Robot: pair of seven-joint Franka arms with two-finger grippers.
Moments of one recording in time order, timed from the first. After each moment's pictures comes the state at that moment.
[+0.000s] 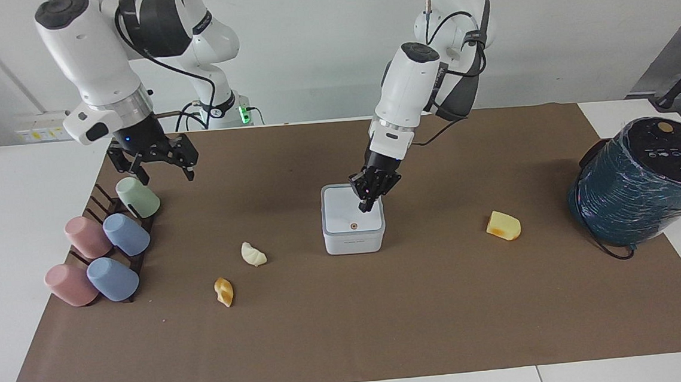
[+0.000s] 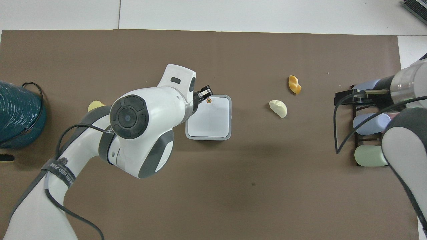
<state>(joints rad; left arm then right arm) -0.39 0.22 -0.23 -1.86 -0.09 2.52 -0.91 0.08 -0.02 -0.01 -1.83 0.06 1.94 0.08</state>
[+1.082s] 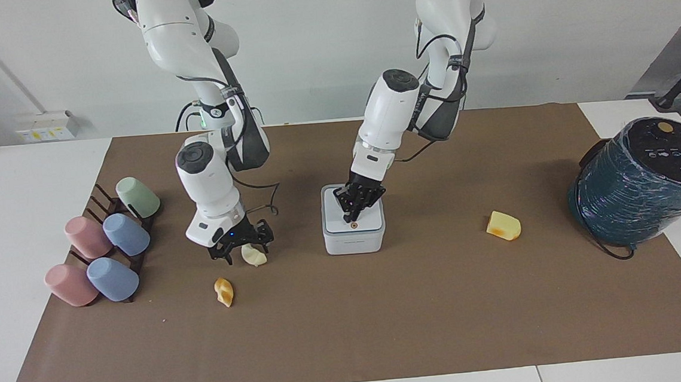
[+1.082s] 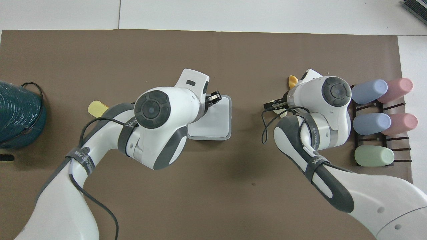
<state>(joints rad) -0.40 0.30 -0.20 -1.74 -0.09 2.35 -0.90 0.22 0.37 0.00 -1.96 0.06 2.48 -0.08</state>
